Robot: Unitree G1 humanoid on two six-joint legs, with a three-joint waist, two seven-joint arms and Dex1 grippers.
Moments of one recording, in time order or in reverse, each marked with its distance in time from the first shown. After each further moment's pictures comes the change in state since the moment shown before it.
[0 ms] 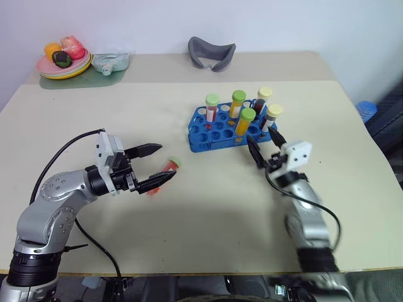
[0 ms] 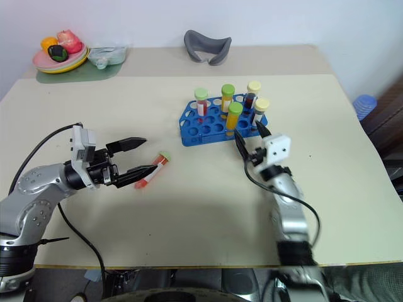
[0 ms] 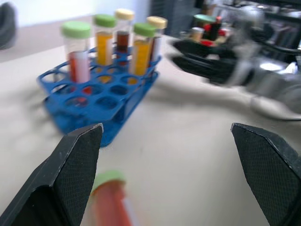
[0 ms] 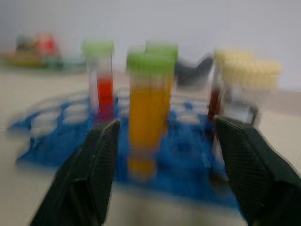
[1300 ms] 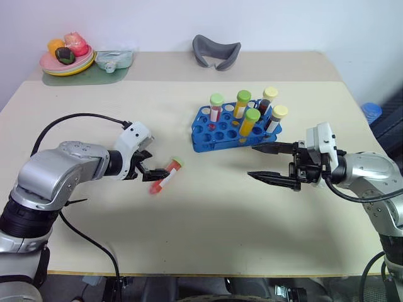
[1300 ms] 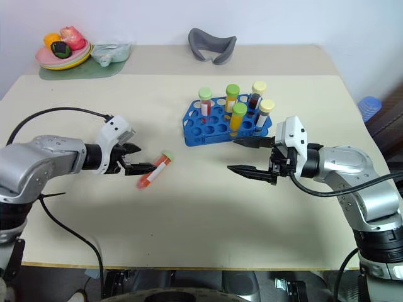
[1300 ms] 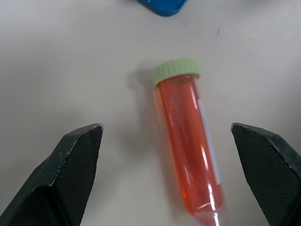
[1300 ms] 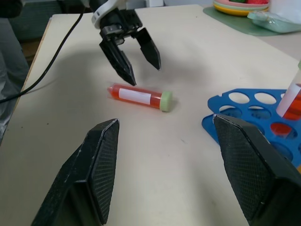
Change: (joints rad) left arm -0.493 0.198 -0.318 -0.016 0.051 0.861 0.269; right arm -0.221 -0.499 -0.017 -0.189 0.427 0.464 0.636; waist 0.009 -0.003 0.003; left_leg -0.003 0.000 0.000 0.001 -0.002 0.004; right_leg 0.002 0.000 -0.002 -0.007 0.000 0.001
